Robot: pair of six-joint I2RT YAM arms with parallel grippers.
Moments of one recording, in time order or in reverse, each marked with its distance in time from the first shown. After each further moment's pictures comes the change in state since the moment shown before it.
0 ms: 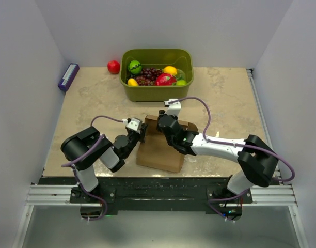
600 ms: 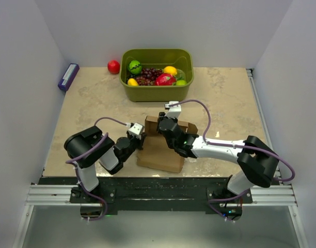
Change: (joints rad) left arm 0.001 0.039 -0.045 -0.100 0.063 -0.009; right arm 0.022 -0.006 -0.053 0.080 0.027 -0.012
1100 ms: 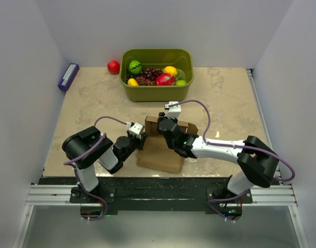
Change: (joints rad) left arm 0.008 -0.016 0.004 -0.025 0.031 -0.004; right arm 0.005 -0.001 -0.002 0.003 0.007 -0.005
